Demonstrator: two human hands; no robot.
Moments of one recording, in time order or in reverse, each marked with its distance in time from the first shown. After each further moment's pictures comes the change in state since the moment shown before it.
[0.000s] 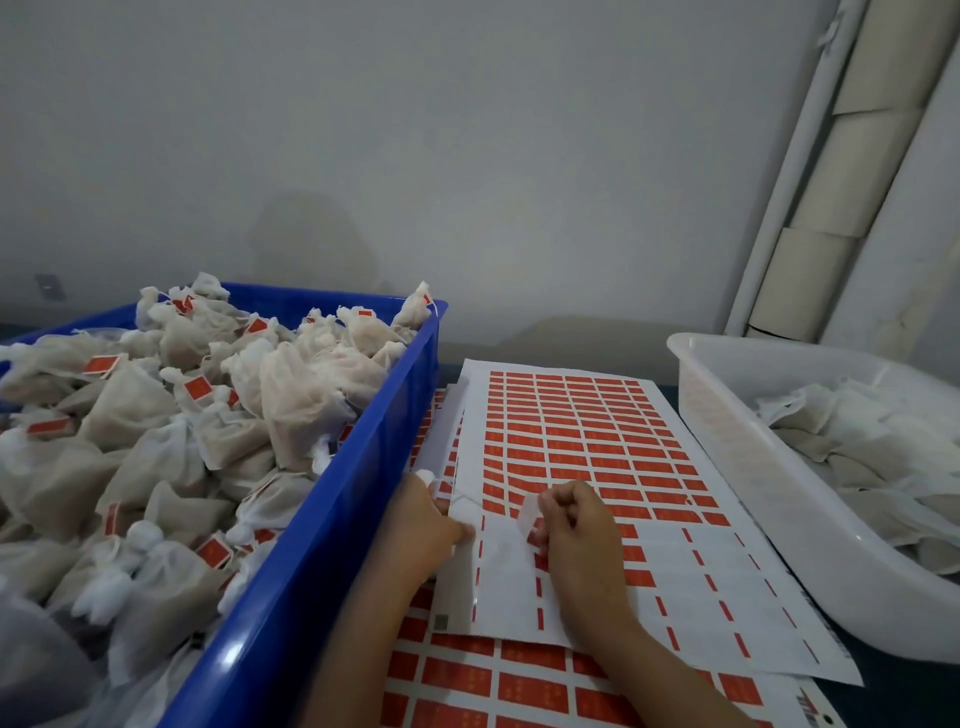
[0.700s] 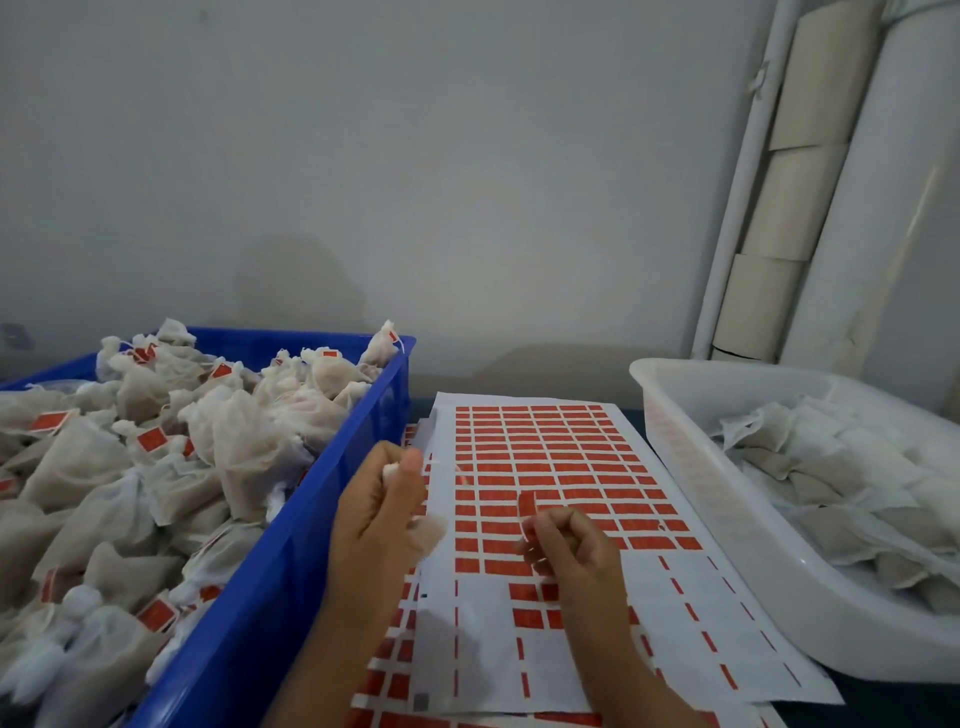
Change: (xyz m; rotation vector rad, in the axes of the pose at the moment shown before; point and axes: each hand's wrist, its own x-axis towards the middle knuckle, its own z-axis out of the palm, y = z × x) left_hand -0.027 0.024 -0.008 -0.775 0.170 0.737; right_hand 0.006 -0.001 -0.030 0.258 -0.028 0.031
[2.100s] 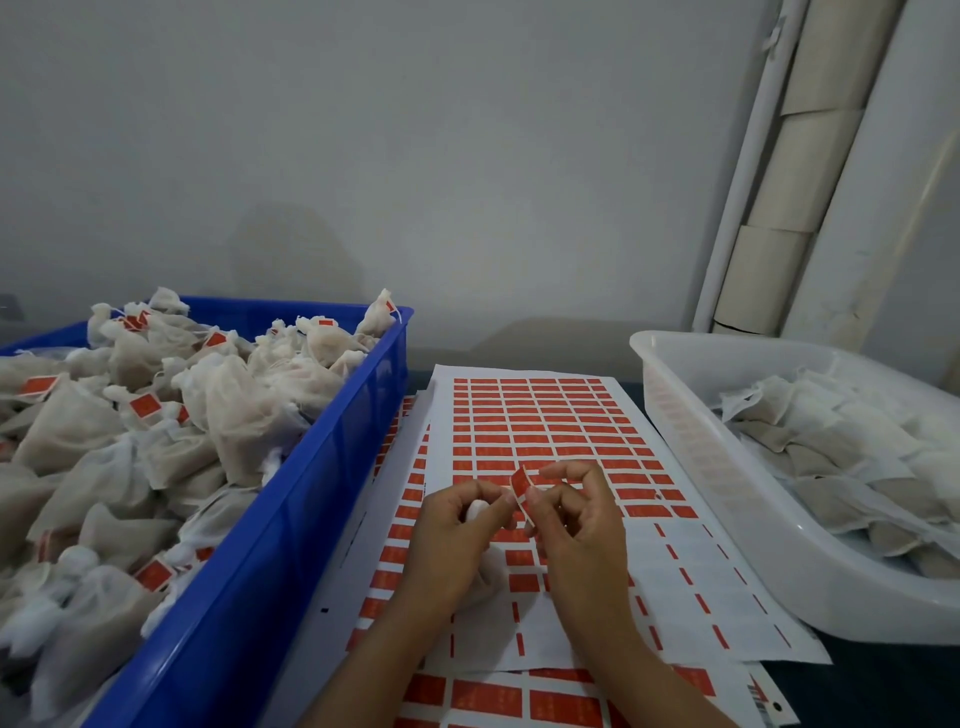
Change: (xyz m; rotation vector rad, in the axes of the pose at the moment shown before) left_hand -0.021 -0.048 0.035 0.237 -0.202 -0.278; right_hand -0.011 -0.008 -0.003 -0.111 0.055 -0.173
